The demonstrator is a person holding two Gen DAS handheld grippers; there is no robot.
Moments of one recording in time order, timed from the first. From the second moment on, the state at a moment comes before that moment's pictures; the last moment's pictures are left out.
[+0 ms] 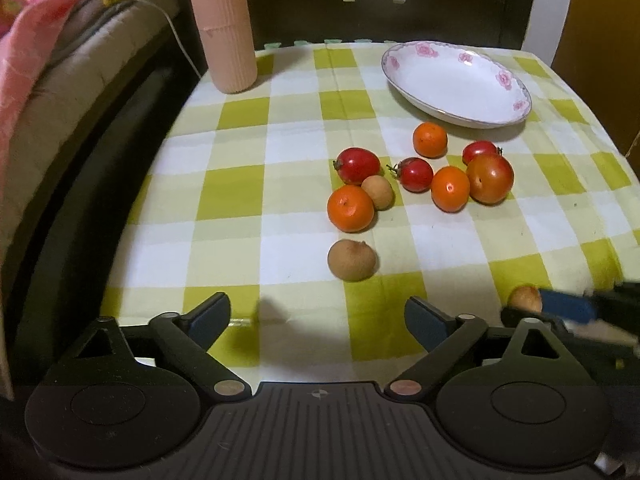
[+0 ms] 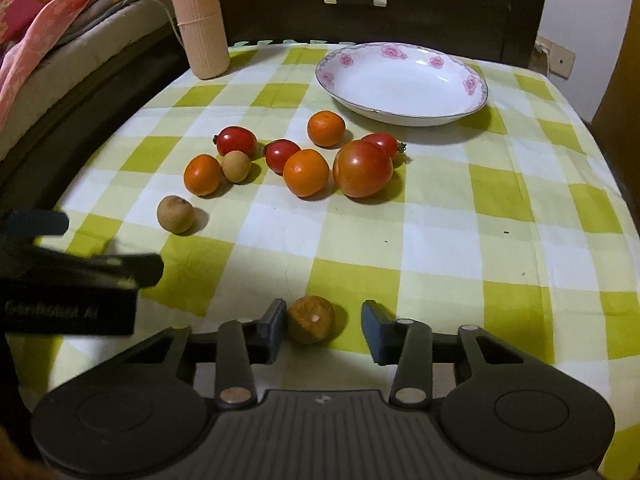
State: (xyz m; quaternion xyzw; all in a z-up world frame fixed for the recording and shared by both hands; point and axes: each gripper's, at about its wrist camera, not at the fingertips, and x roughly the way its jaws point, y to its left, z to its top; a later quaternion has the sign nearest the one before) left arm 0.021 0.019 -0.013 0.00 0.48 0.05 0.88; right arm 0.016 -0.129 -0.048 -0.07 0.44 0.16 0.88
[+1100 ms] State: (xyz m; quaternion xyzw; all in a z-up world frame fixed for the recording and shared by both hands) left arm 0.056 0.016 -0.030 -0.01 0.48 0.02 0.87; right arm 0.026 -0.145 -0.045 0.00 0.46 0.17 0.87
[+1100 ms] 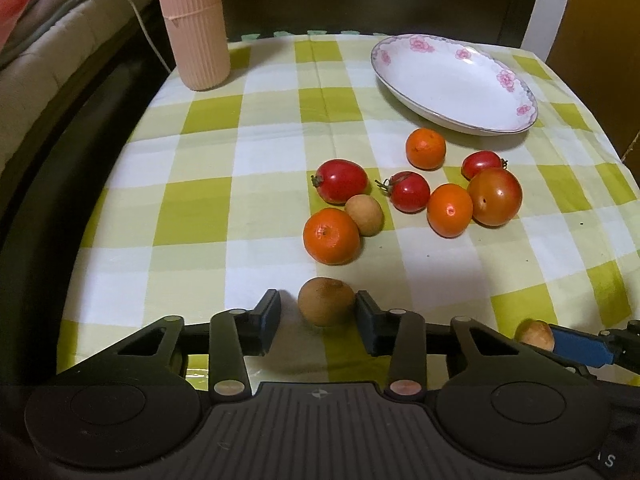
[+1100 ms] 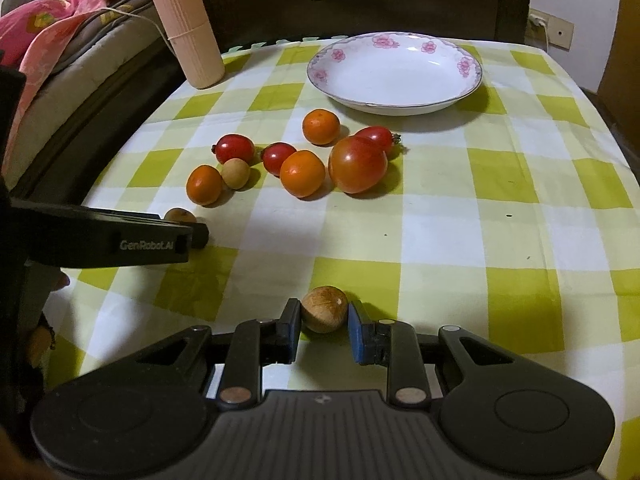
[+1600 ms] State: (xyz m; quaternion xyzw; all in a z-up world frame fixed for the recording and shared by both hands) left arm 0.048 0.014 -0.020 -0.01 0.49 0.00 0.87; right arm 0.028 -0.150 -0.035 0.01 0.45 0.17 0.88
